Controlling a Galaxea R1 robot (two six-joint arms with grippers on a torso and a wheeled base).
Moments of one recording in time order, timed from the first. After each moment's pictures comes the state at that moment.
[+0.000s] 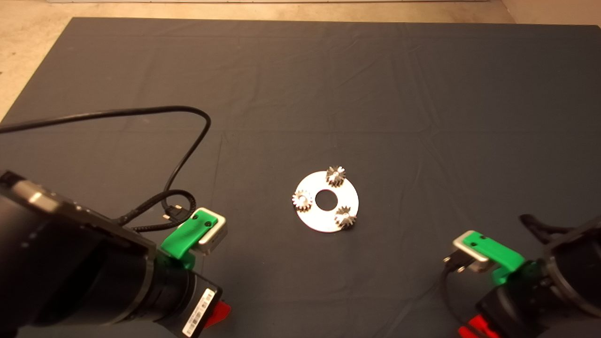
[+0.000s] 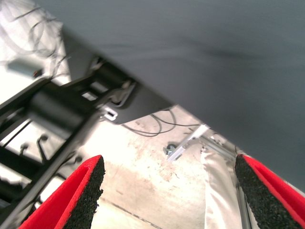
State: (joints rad) left arm -0.47 2.36 -0.29 0.26 1.53 -1.63; right arm 0.27 2.34 -0.33 -0.14 -1.53 1.48
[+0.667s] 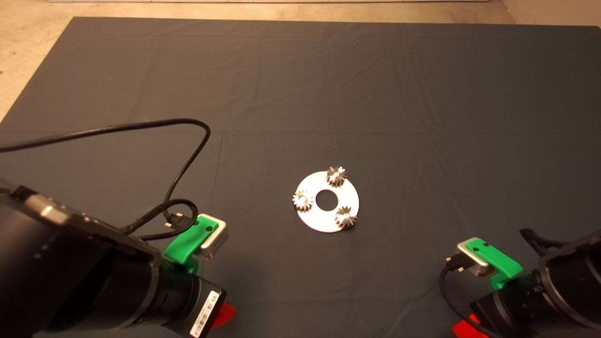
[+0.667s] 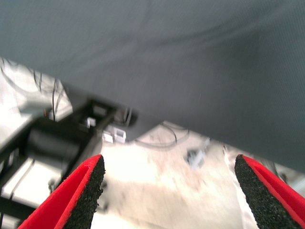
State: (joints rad) left arm -0.39 2.35 -0.29 0.37 1.53 -1.67; right arm 0.08 2.13 -0.33 -0.40 -1.53 1.52
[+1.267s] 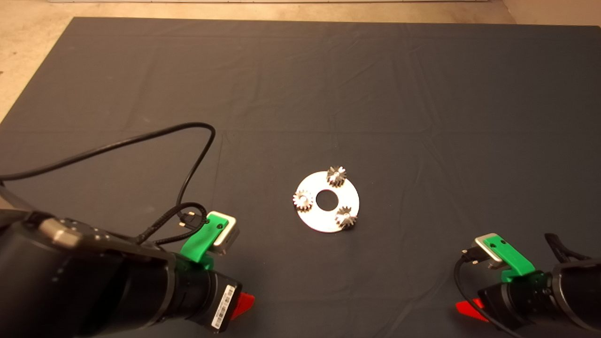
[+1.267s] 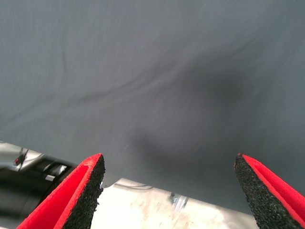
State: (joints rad) left arm -0.27 2.35 -0.29 0.57 1.53 -1.67; right arm 0.00 1.98 -0.33 -0.70 -1.53 1.41
